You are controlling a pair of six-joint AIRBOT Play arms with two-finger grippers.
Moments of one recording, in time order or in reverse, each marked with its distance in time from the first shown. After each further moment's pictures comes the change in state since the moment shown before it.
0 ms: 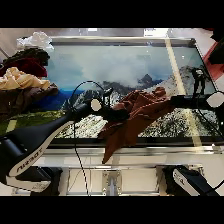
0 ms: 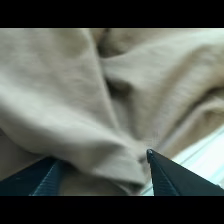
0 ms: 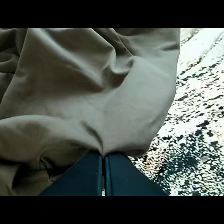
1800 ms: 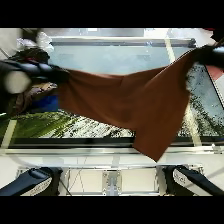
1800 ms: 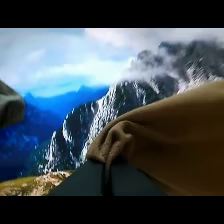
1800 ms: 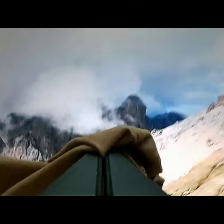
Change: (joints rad) left arm 0.304 0.435 0.203 1.027 -0.378 -0.147; right arm 0.017 -0.229 0.516 0.091 -0.040 0.006
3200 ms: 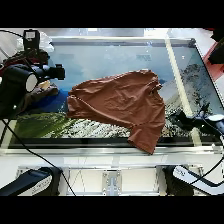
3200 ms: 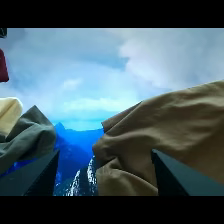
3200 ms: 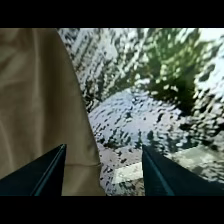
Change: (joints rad) left arm 0.133 0.010 -0.050 0.053 0.233 -0.061; right arm -0.457 -0.013 -0.854 0.381 -0.076 -0.189
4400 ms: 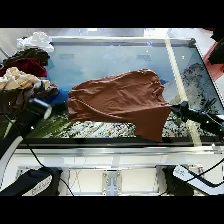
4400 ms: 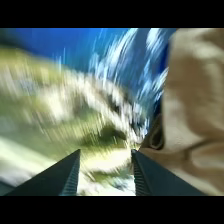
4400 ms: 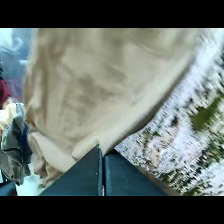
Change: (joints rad) left arm 0.000 0.075 -0.531 0.063 -0.089 -0.577; right arm -0.054 0.024 0.053 0.423 0.253 -0.209
